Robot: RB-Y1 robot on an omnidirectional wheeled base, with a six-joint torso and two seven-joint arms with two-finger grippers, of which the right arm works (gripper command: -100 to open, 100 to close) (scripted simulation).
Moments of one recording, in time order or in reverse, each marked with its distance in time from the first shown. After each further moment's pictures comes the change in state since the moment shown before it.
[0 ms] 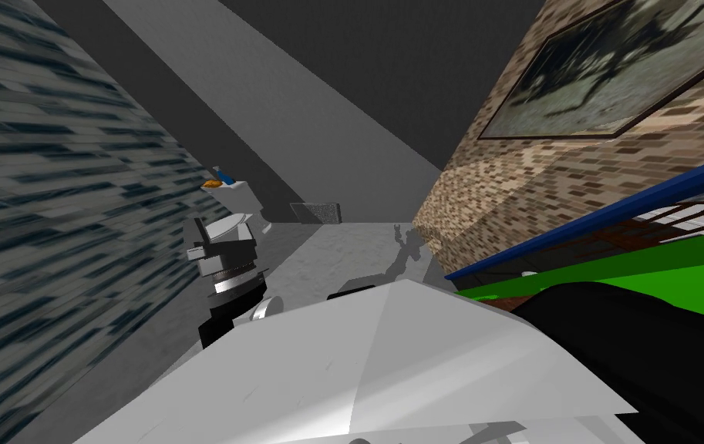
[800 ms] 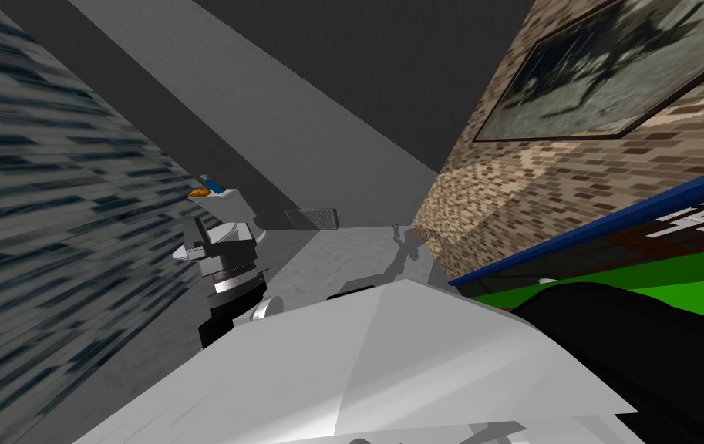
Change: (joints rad) arm 0.024 -0.008 -0.007 -0.002 -0.015 0.001 0.005
